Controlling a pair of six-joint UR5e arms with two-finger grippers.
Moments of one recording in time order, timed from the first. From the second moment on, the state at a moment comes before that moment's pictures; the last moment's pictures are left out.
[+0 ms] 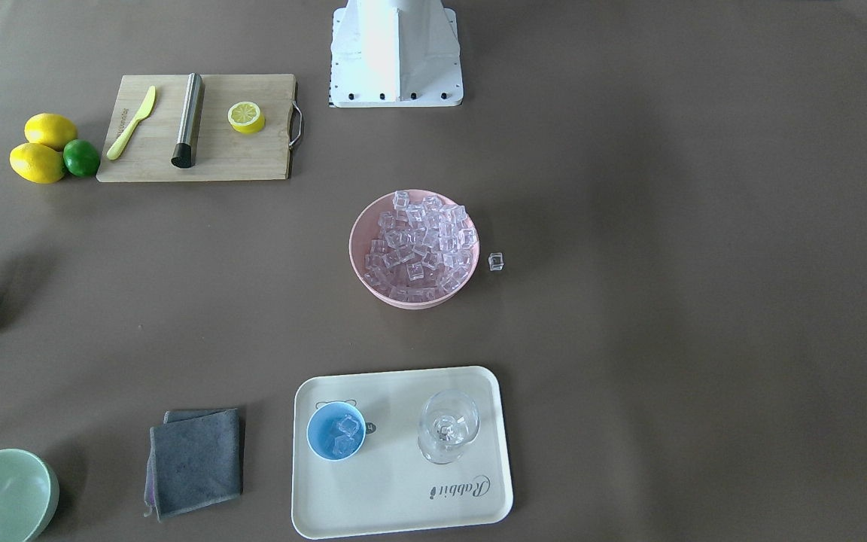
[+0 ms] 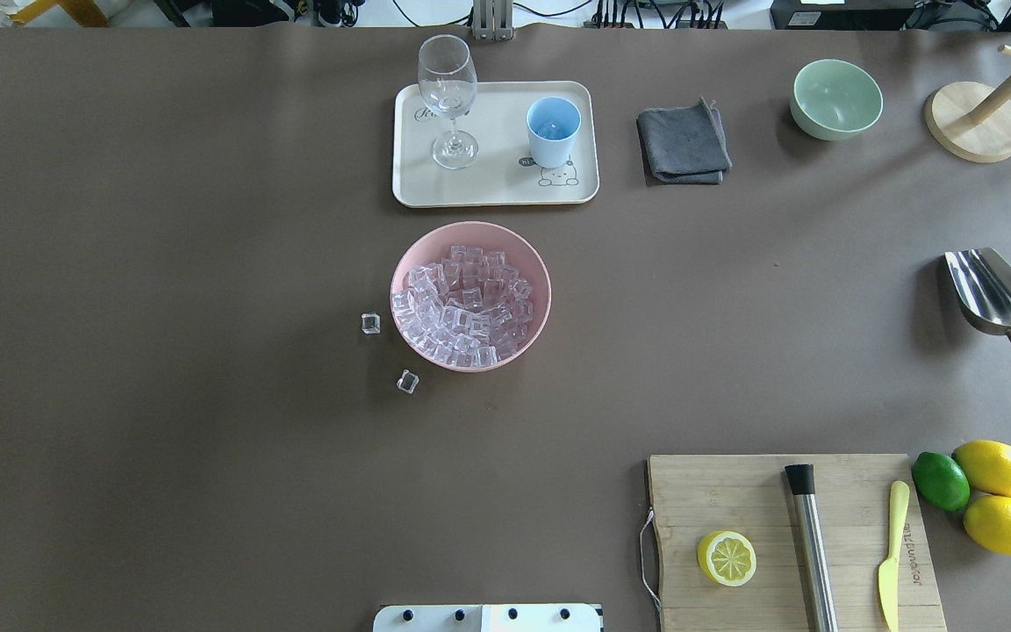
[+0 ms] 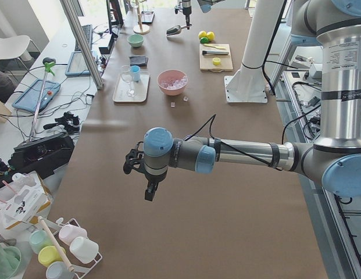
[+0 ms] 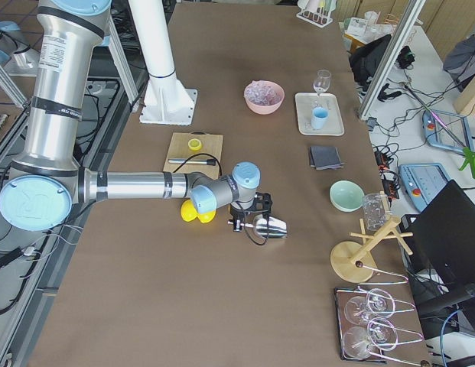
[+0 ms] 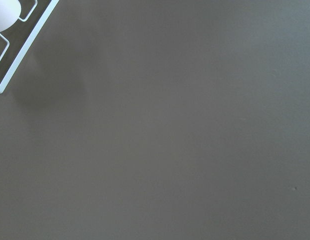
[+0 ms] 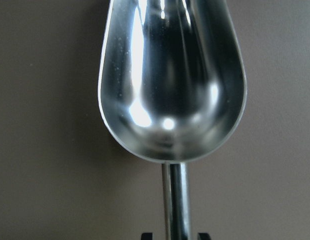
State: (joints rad) left arm -1.56 -1.50 -1.72 -1.71 -2.37 0.07; right arm 1.10 -1.79 1.73 -1.20 2.28 0.54
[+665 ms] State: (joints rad) left arm -1.51 -1.51 -1.72 -1.71 -2.37 0.07; right arm 1.20 -1.79 1.75 -1.22 2.35 0.46
